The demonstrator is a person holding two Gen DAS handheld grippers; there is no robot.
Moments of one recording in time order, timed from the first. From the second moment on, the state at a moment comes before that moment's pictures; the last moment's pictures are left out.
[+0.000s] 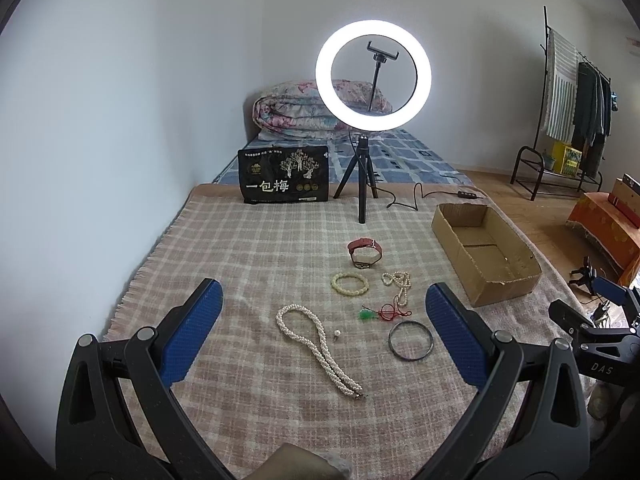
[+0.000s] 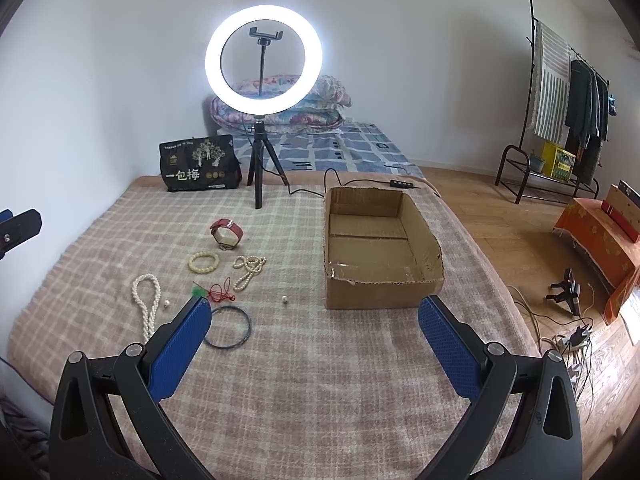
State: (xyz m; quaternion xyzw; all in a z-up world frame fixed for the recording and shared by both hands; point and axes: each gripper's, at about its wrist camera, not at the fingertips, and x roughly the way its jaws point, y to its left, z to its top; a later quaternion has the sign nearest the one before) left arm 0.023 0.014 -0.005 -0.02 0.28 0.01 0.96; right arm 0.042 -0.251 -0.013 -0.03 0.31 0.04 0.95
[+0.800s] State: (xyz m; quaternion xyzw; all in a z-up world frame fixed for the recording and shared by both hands) left arm 0.090 0.078 -0.065 0.00 0.42 0.03 0.91; right arm 0.096 -0.235 -0.036 -0.05 0.38 0.06 0.92
